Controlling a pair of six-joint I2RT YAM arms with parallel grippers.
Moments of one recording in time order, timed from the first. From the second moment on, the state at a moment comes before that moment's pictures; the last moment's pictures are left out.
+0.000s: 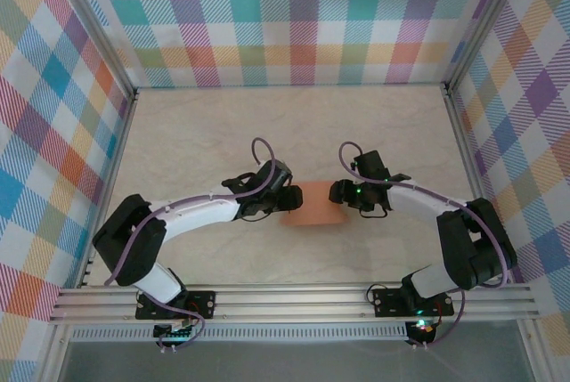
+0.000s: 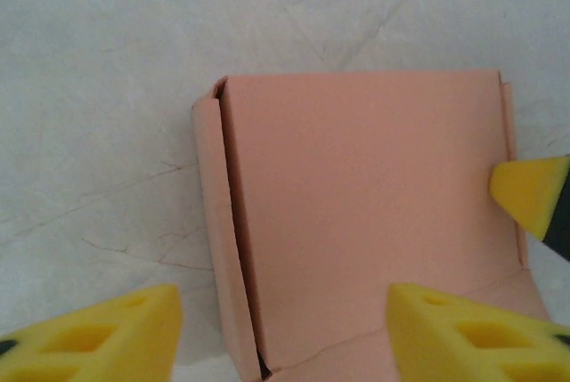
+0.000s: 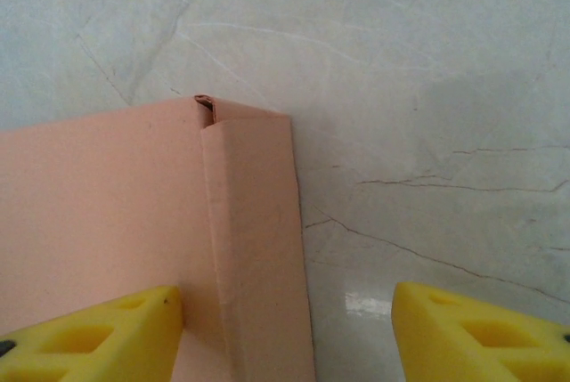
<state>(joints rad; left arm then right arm) -0.82 1.58 0.94 -0.30 -0.03 -0.82 0.41 1.47 0.72 -0.32 -0.22 0.58</state>
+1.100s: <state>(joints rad) -0.72 1.68 0.81 0.05 0.15 -0.87 0.39 1.47 0.69 -0.19 -0.39 0.72</state>
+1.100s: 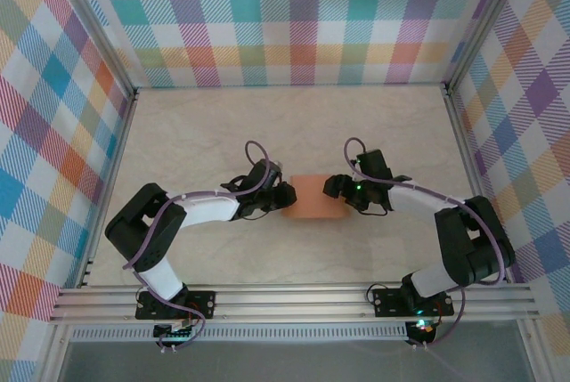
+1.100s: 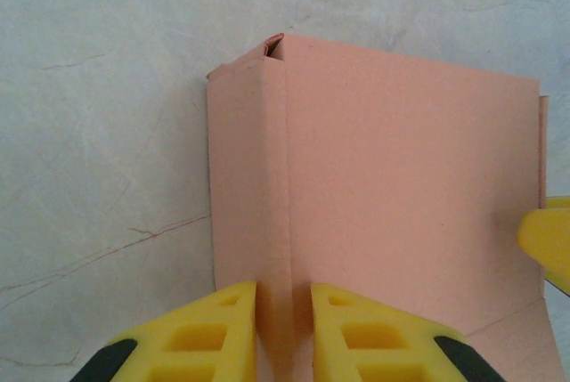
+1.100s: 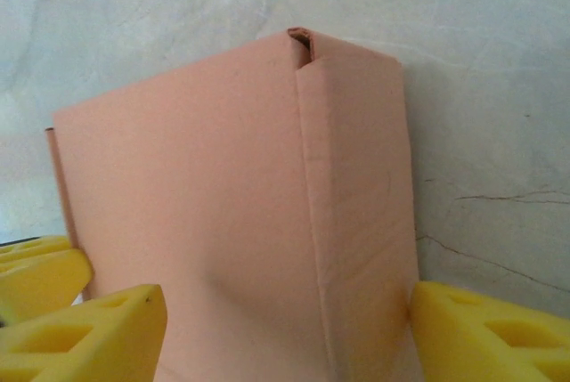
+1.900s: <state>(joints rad) -0.64 1.64 0.69 0.22 0.22 -0.87 0.31 1.60 0.62 0.14 -0.70 0.84</state>
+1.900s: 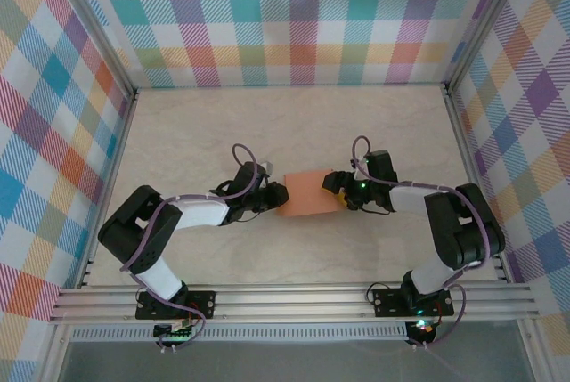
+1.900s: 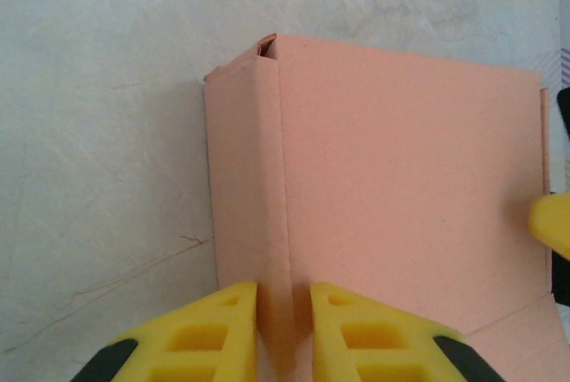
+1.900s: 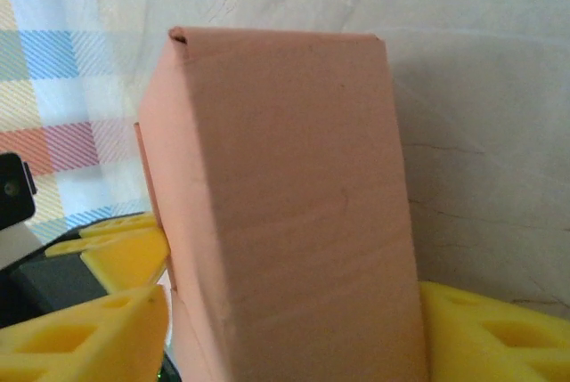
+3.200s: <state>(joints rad) -0.64 1.38 0.62 0.07 0.06 -0.64 0.30 1.55 0.62 0.16 -0.79 0.88</state>
